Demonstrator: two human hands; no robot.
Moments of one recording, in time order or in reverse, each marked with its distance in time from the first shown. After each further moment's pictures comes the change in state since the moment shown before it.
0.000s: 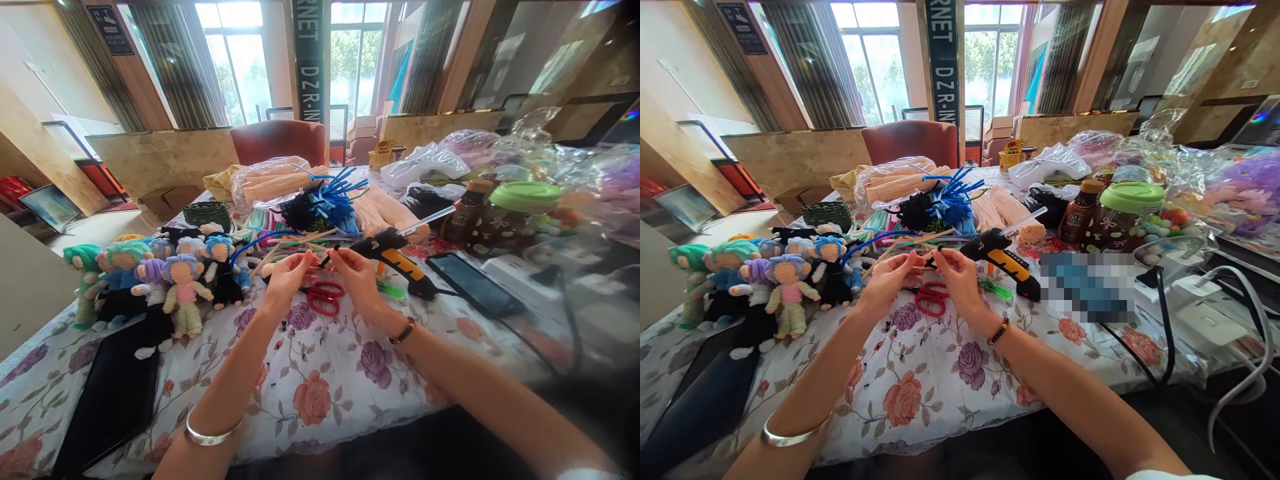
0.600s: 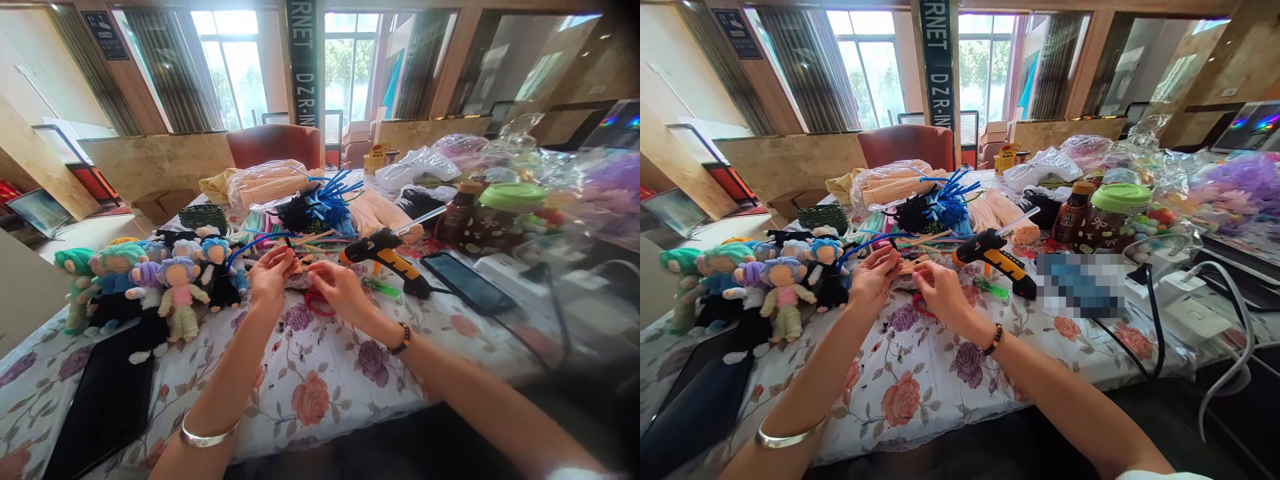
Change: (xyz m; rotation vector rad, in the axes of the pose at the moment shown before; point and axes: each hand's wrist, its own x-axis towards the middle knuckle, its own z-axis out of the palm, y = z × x) left_hand 0.006 0.006 -0.006 -0.438 0.302 0.055; right_hand -0.017 -0.013 0.006 -0.579 -0.341 -0.150
